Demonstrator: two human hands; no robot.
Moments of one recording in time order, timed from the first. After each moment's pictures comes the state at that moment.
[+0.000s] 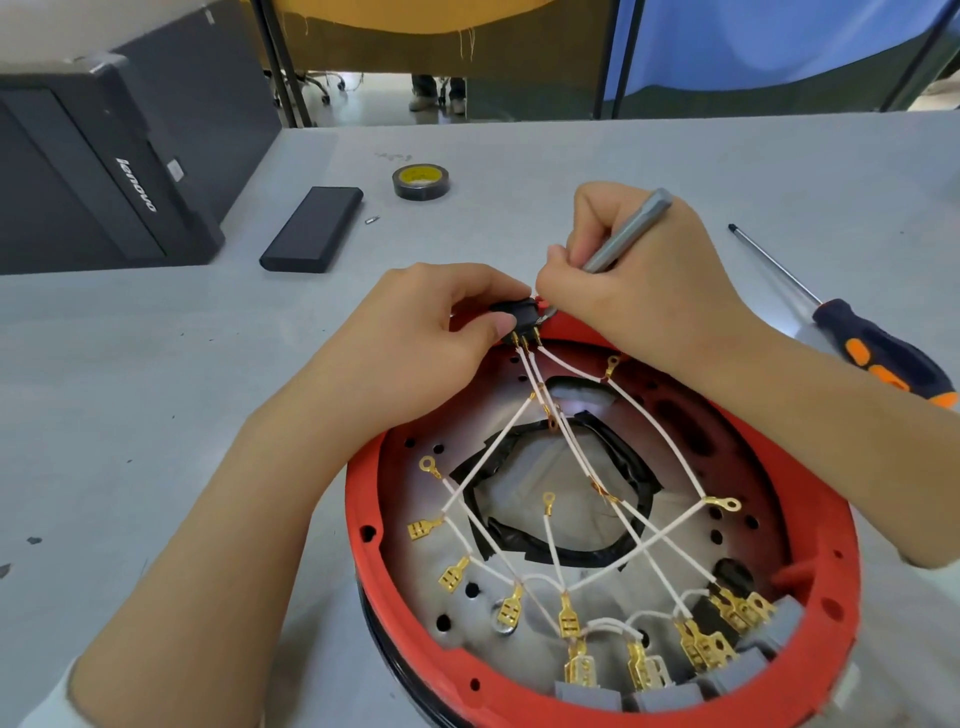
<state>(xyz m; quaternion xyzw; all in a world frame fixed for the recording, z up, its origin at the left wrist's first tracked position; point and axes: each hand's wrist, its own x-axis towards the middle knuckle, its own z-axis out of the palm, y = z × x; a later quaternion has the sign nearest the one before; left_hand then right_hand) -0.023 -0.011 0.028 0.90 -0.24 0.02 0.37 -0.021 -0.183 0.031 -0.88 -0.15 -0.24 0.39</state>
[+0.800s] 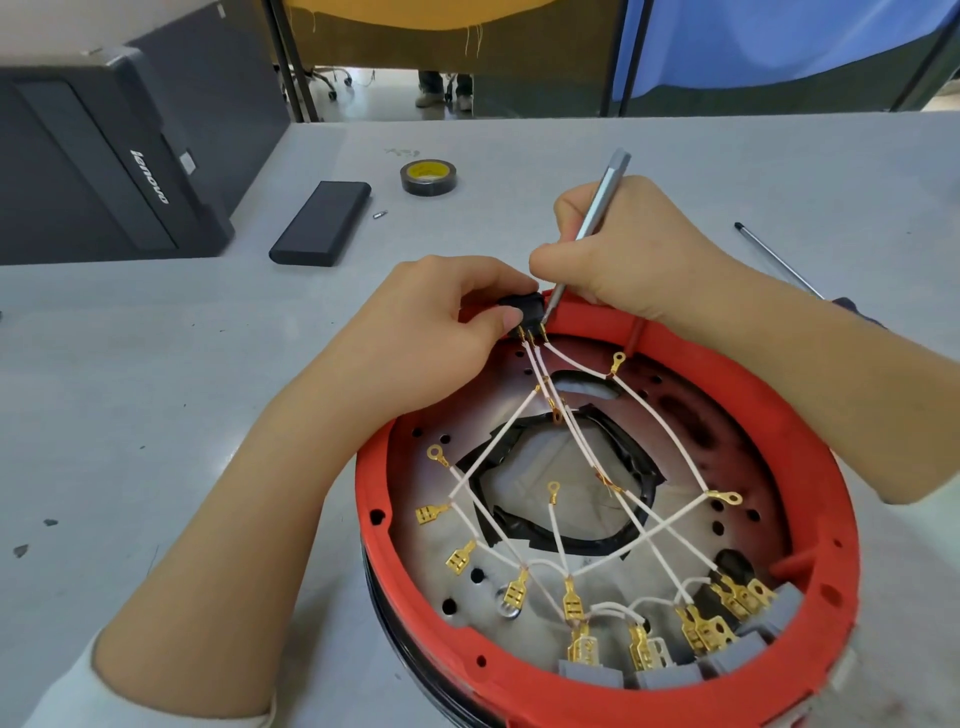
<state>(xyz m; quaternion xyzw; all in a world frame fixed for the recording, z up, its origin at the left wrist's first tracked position) -0.022 -0.012 0.027 0.90 -0.23 0.01 0.38 0.002 -0.179 0.043 -0.89 -0.10 -0.08 0.44</state>
